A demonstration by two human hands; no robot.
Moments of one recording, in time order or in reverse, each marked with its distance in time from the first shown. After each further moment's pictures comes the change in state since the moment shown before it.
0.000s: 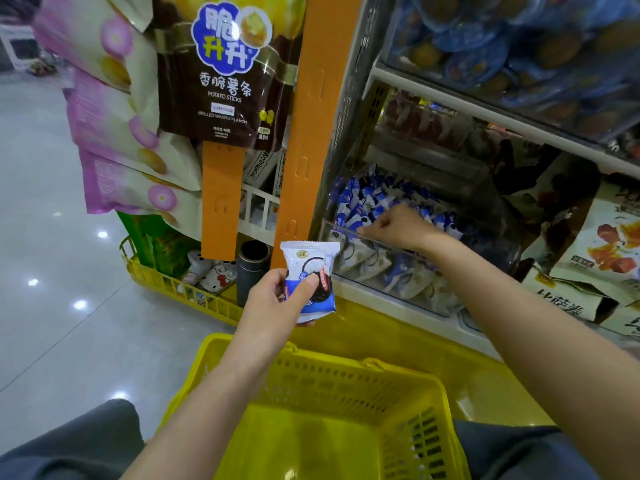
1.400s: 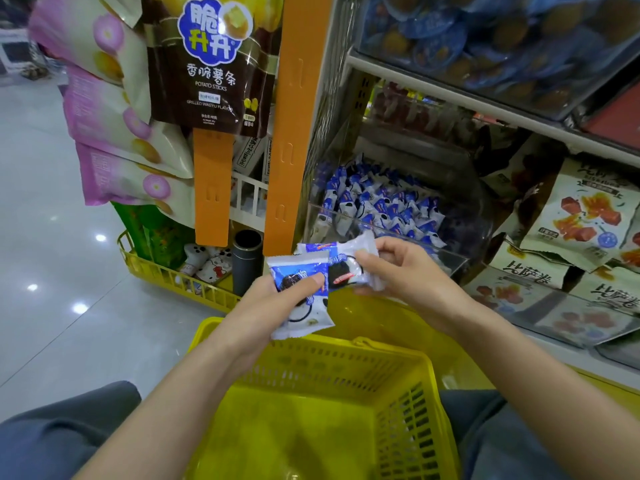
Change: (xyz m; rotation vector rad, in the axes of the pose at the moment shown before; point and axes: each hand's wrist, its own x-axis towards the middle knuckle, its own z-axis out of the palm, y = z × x) left_hand -0.031 0.008 0.002 0.001 -0.276 -0.144; right_hand -0.140 0.002 0.020 0.955 -0.144 -0.087
